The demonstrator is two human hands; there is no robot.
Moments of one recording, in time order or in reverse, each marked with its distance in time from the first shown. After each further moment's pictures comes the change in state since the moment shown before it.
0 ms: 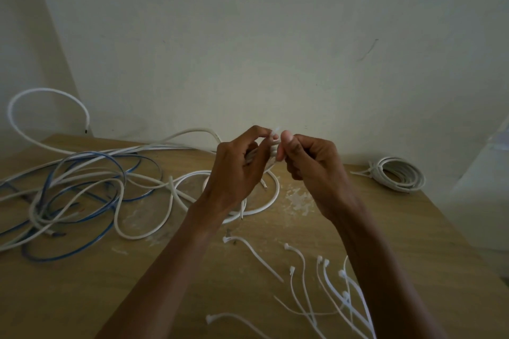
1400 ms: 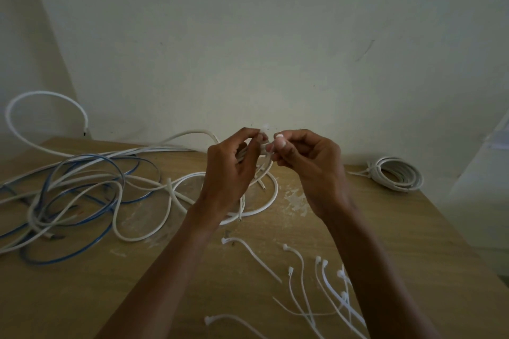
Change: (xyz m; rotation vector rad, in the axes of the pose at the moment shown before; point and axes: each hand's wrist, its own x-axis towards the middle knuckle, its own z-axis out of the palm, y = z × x) left_hand -0.001 -0.008 0.003 0.029 0.114 -0.009; right_hand 0.002 0.007 0.001 0.213 0.157 0.036
